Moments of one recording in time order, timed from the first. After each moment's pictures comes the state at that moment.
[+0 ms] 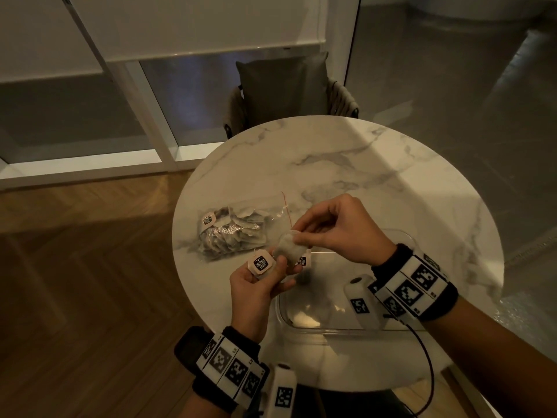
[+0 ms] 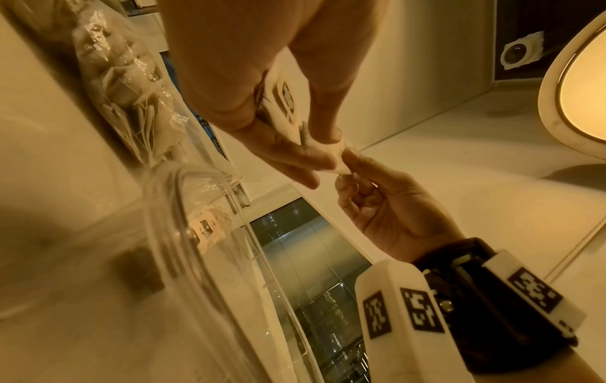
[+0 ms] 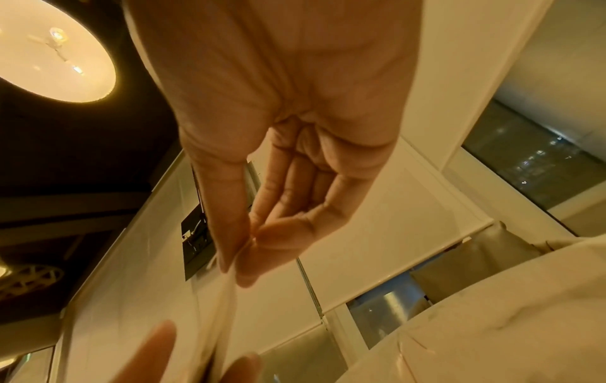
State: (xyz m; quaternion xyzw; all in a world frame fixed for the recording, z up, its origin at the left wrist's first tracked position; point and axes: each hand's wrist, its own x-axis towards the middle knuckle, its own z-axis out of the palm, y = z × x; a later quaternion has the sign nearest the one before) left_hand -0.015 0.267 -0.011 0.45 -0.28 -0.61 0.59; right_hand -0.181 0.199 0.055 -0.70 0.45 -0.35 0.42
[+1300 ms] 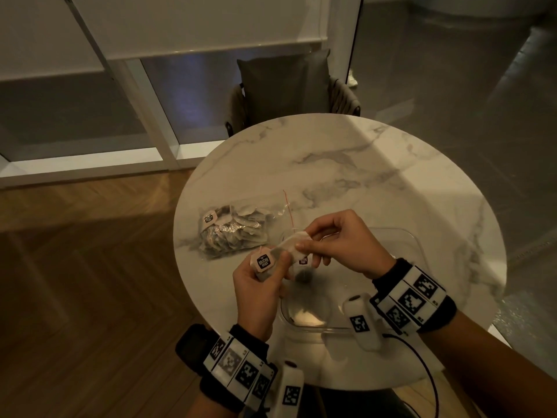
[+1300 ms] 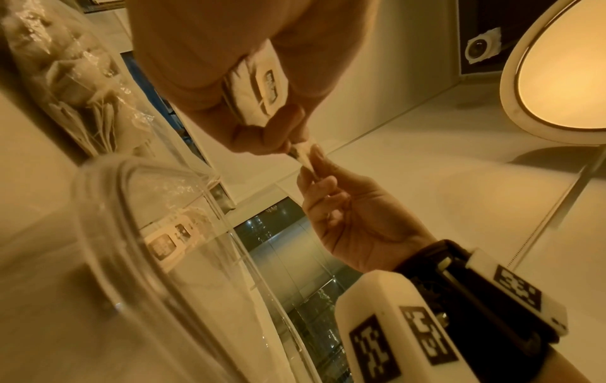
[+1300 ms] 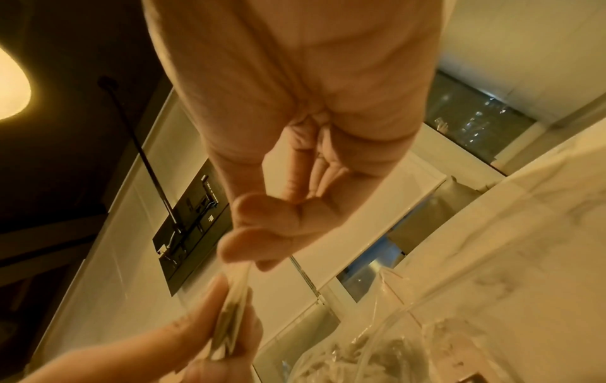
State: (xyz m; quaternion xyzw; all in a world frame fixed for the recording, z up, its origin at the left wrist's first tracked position) left_hand -0.020 0.266 -0.016 0.51 -0.34 -0.51 0.60; right_hand -0.179 0.210 0.036 -0.61 0.48 -0.35 0.52
